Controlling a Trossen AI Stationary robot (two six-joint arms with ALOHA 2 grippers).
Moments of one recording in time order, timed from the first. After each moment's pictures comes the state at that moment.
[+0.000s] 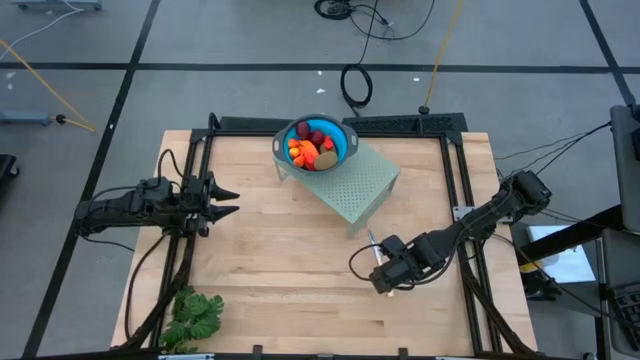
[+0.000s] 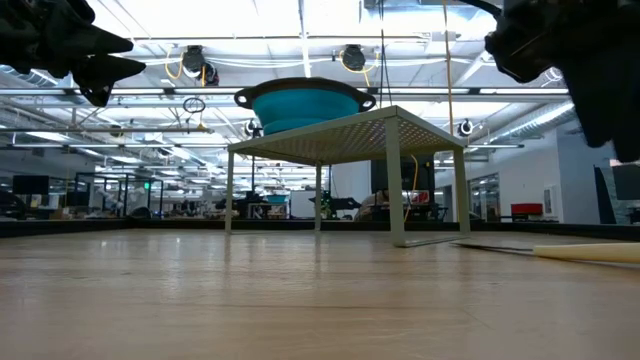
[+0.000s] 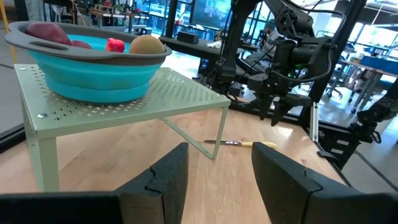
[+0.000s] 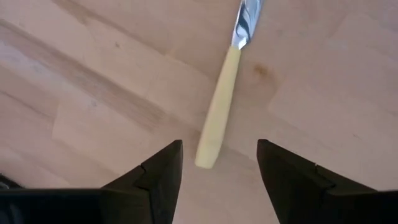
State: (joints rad) left arm 0.05 0.02 0.26 -0.29 0.00 -0.21; right arm 0.51 1.57 1.11 -0.94 -0.02 1.59
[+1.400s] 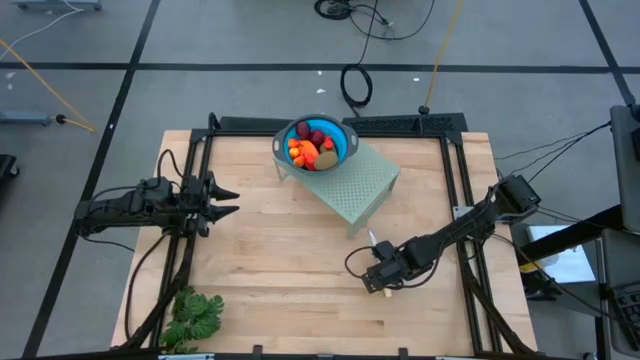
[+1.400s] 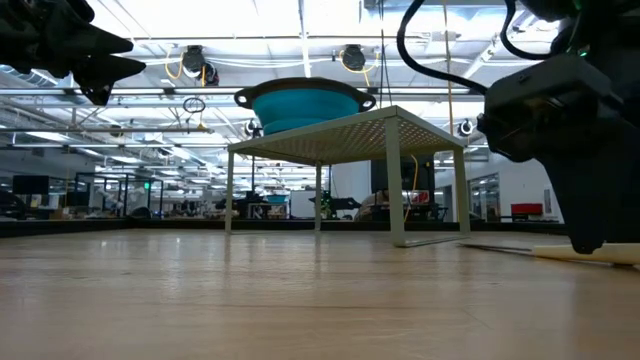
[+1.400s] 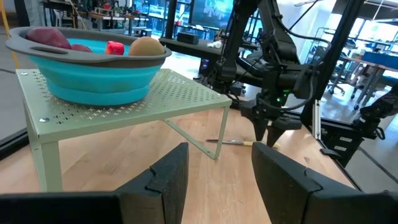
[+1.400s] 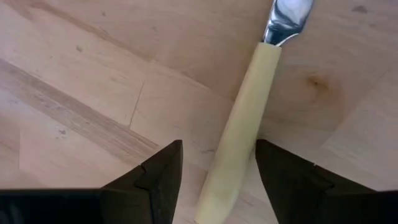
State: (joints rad) left arm 0.05 0.02 0.26 -0.29 0.00 -0.19; right arm 0.48 1.68 0.90 -0.50 -0.05 1.62
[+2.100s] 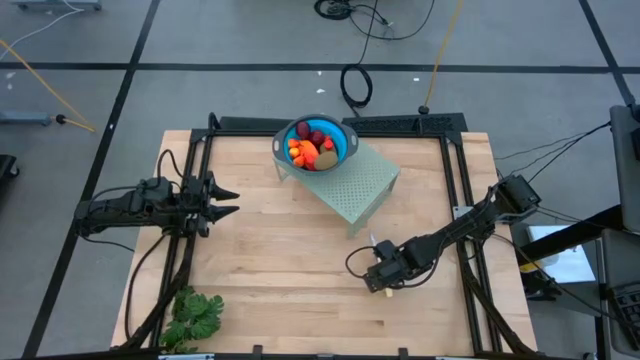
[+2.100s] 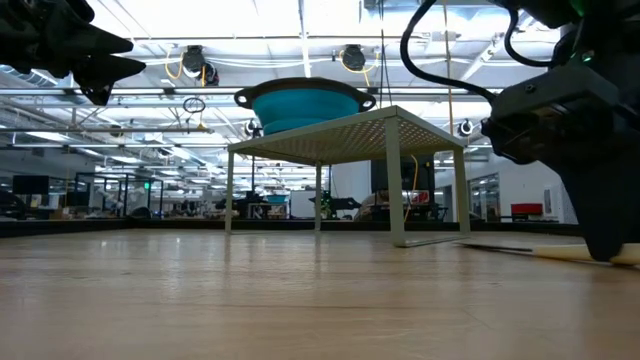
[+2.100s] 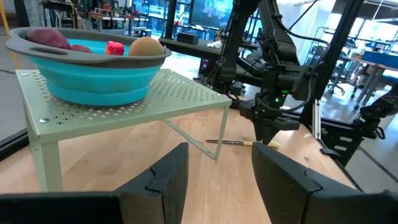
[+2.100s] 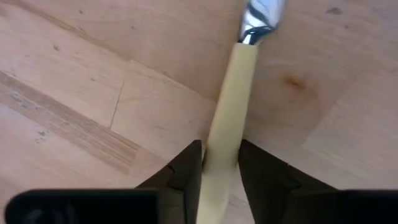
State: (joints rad) left arm 0.05 0.02 0.26 -0.29 0.00 -0.18; right arm 0.48 1.68 0.89 -0.55 -0.05 1.61
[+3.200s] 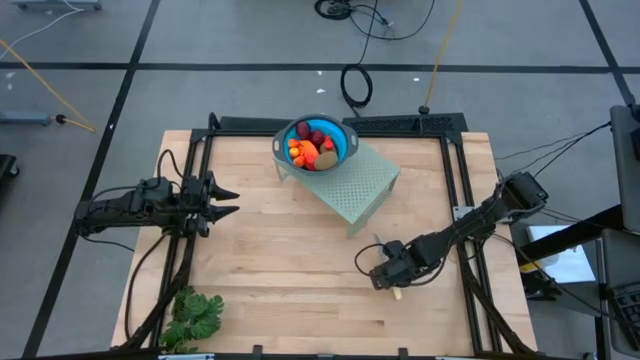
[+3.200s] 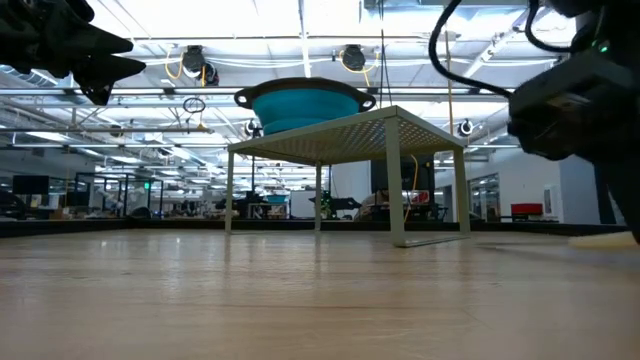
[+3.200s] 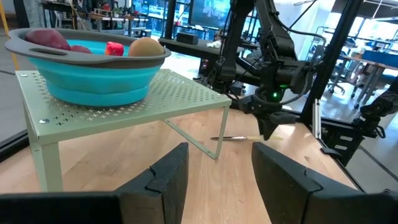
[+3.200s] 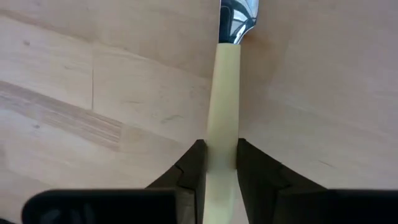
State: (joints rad) left arm 0.05 0.02 0.26 -0.29 0.00 -0.18; right arm 0.49 1.61 0.86 -0.59 -0.13 1.78
